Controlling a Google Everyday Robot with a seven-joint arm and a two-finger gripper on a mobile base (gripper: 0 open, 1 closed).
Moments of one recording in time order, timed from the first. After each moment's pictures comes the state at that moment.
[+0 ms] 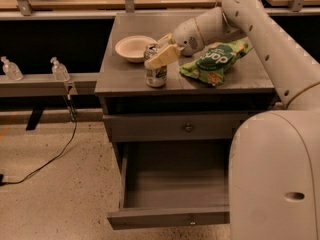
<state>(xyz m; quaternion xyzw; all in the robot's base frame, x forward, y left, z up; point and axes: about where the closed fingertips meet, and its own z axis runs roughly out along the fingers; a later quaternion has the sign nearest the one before) 0.703 0.003 0.891 -0.58 0.63 0.36 0.36</state>
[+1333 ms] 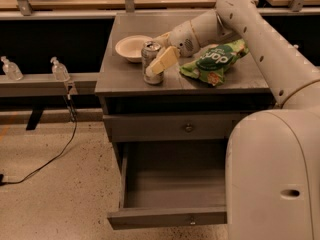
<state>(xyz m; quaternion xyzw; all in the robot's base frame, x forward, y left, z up) 0.704 0.013 0.886 -0.58 0.63 0.36 0.36</state>
